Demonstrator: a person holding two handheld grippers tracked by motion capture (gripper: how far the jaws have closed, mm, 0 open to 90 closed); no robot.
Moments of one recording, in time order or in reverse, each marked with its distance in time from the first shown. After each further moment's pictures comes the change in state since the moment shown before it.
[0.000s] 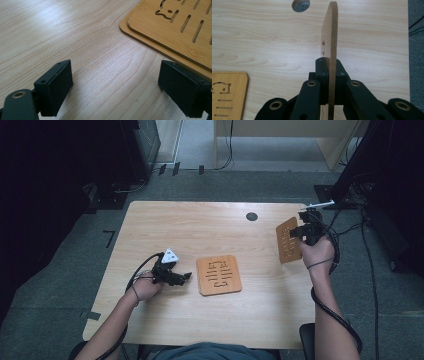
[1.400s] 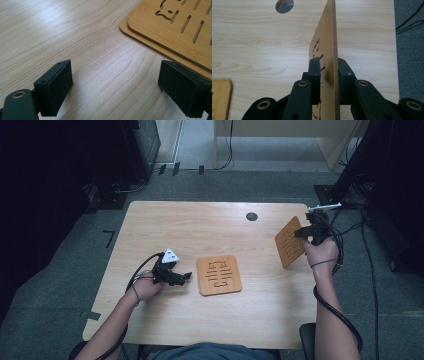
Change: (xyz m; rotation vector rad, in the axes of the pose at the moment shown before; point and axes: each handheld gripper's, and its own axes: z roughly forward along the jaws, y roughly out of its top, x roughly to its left) left arm 0.000 0.001 0.001 -0.001 0.000 -0.003; right arm -0.027 -0.002 0.011 -0.002 -0.020 0.059
